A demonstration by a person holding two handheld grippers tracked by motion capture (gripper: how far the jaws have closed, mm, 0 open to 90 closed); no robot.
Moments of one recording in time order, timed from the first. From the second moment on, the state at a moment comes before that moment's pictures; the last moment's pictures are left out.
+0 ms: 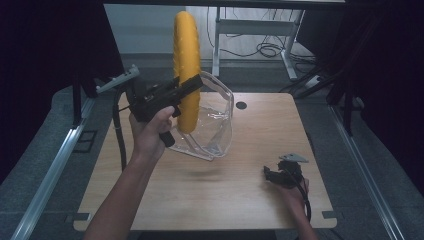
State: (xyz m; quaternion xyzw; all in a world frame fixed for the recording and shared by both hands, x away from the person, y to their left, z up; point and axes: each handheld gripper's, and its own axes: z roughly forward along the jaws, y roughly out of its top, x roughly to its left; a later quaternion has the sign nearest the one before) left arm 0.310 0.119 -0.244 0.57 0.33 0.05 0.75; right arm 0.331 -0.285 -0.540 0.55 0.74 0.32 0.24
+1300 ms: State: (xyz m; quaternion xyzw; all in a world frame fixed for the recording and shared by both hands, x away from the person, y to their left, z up) left arm 0.351 0.071 -0.280 0.58 0.34 -0.01 0.74; right arm 0.331 -0.285 -0.540 0.55 0.74 0.32 0.24
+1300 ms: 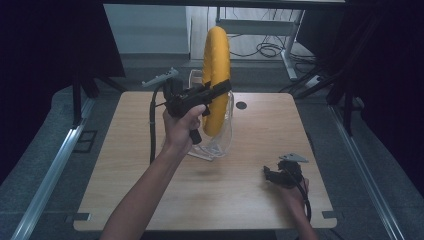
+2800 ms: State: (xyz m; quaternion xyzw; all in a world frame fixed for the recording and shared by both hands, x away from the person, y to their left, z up) left arm 0.389 0.090 -0.391 0.57 0.46 -0.02 0.68; right arm 0.331 -0.284 -0.540 0.55 0.74 0.32 0.24
